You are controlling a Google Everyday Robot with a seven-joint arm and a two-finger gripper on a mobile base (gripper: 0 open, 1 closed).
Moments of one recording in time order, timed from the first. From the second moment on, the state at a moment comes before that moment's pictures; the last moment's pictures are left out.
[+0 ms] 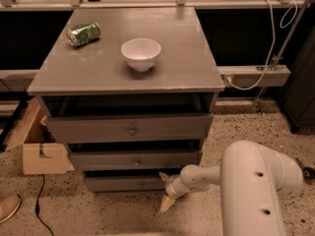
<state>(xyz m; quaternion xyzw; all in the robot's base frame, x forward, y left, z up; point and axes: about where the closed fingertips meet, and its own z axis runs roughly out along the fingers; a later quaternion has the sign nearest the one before) 0.562 -0.027 0.217 -0.69 0.66 0.14 0.26</state>
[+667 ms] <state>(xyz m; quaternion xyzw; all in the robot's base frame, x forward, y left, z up) 0.601 -0.038 0.189 -0.69 0.68 0.07 0.23</state>
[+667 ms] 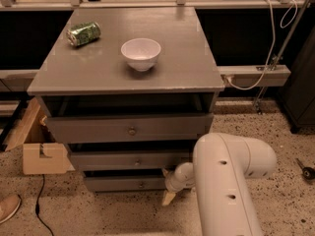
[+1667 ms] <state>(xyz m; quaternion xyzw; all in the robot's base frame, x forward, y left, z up) 0.618 -0.065 0.156 -0.67 0.70 0.07 0.23</state>
